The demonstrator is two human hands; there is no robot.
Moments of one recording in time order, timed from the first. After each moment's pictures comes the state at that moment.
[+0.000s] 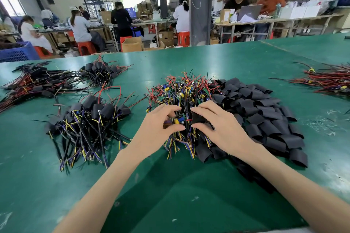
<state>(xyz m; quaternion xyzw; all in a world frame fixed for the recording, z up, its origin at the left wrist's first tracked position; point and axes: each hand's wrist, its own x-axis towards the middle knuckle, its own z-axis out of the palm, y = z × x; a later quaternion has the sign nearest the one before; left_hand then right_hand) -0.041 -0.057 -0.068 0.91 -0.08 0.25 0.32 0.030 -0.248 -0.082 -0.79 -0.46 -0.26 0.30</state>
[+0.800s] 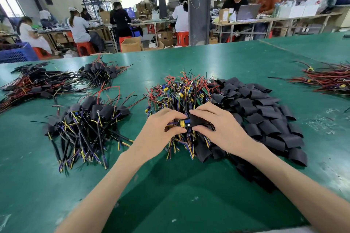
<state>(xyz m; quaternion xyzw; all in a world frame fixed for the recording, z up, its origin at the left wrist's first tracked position) -0.045 -0.063 -0.068 0.91 -0.12 0.24 0.32 0.030 -0.251 -0.080 -0.80 -0.47 -0.21 0.32</state>
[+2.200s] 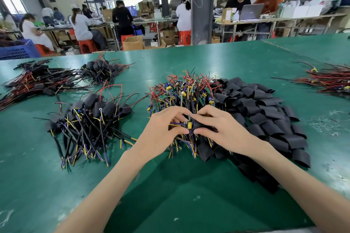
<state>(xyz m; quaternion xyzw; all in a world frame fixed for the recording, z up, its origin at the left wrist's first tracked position) -0.046 -0.065 -0.069 0.89 -0.13 0.25 0.37 0.030 -0.252 -0.072 -0.79 -0.53 -0.13 0.28</state>
